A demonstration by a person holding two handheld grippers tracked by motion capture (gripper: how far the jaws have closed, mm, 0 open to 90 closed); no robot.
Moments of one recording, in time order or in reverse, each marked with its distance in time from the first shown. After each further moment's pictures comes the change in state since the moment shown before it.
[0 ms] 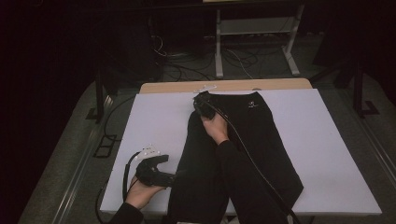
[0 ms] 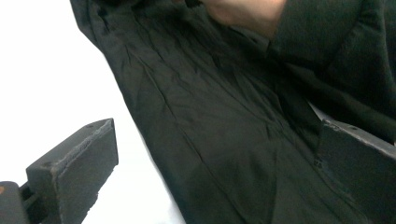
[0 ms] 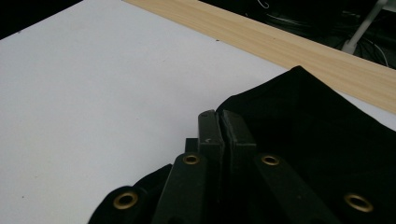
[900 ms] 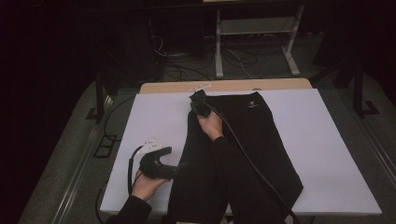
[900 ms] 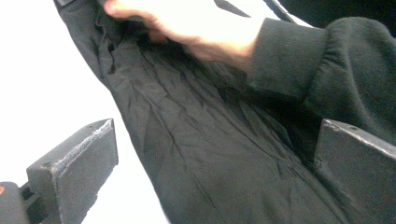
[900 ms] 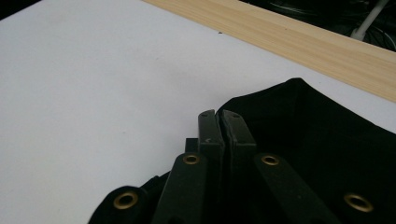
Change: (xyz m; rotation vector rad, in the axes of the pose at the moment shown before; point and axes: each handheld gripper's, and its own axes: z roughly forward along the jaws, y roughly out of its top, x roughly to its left) left arm 0.008 0.016 0.009 -0.088 0.008 0.009; right arm -0.001 0.004 0.030 0.033 0.004 0.017
